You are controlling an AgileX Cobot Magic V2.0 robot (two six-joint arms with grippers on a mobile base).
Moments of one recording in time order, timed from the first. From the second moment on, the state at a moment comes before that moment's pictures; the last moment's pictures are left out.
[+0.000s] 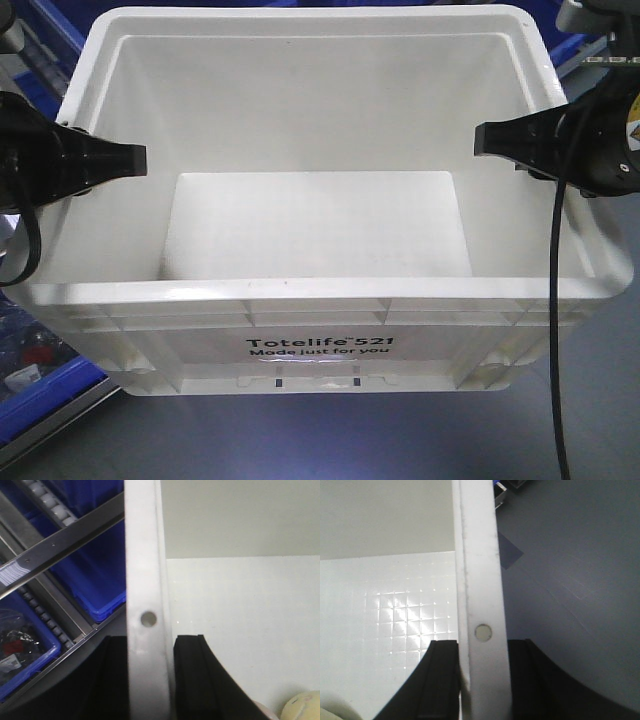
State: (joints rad) left arm -0.60 1.13 -1.07 0.51 0.89 -0.78; right arm 0.56 1.20 -1.16 -0.49 1.01 0.70
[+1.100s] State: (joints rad) left arm -0.60 1.13 -1.07 0.51 0.89 -0.78; right arm 0.56 1.20 -1.16 -0.49 1.01 0.70
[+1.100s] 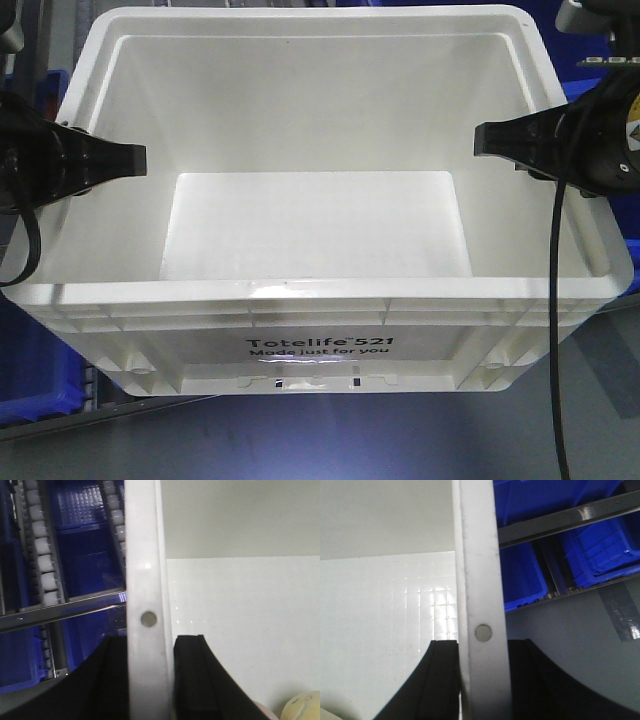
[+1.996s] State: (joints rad) left arm -0.60 1.13 -1.07 0.51 0.89 -0.78; right arm 0.56 1.20 -1.16 -0.49 1.01 0.70
